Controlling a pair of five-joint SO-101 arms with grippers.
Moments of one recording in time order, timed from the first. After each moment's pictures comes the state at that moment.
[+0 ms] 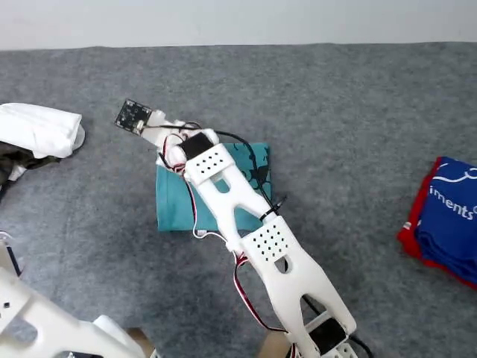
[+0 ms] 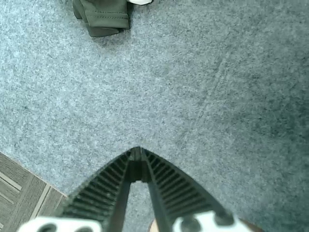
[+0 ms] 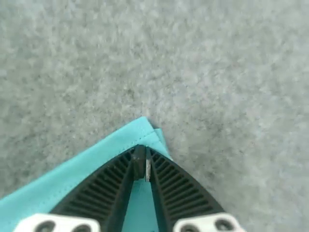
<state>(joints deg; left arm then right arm) -59.8 -44.1 22.3 99.1 -21.9 -38.3 73.4 -78.6 64.9 31.9</state>
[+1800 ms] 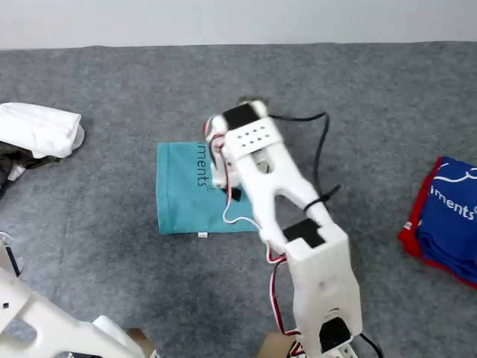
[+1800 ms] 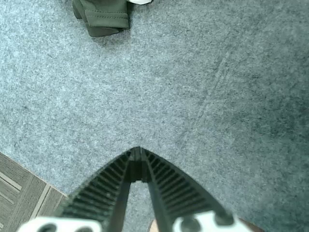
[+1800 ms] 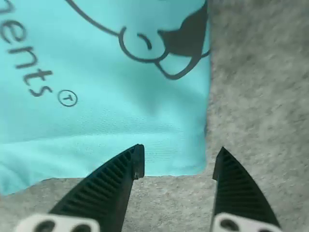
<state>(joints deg) -59.8 -44.1 22.3 99.2 -21.9 -30.0 35.3 -31.7 100.5 -35.6</state>
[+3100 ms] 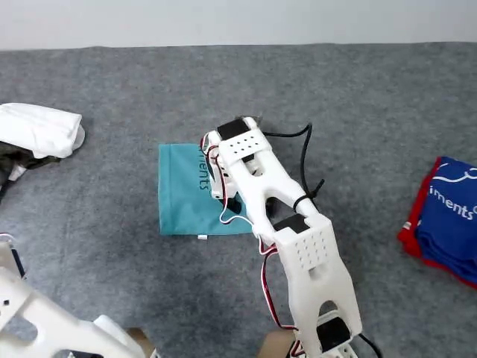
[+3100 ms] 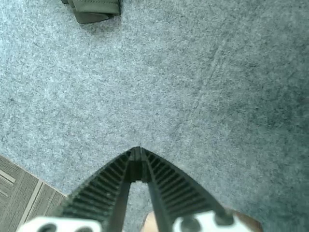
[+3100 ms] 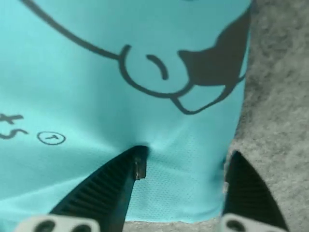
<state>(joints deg) -59.8 -44.1 25.4 99.1 -21.9 -29.5 46.9 -32.4 94.9 -35.6</state>
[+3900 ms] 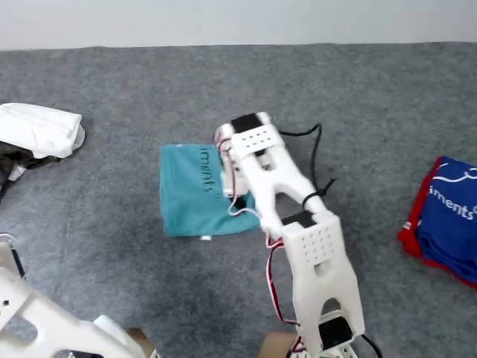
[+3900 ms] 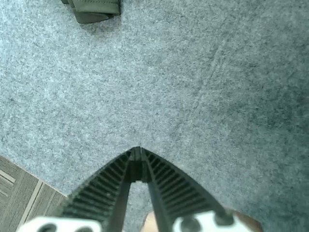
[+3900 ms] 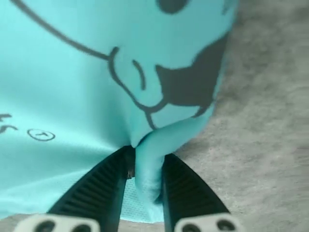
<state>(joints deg) -59.8 -44.1 25.4 99.1 -21.9 -24.0 47.4 -34.3 98.8 -25.9</state>
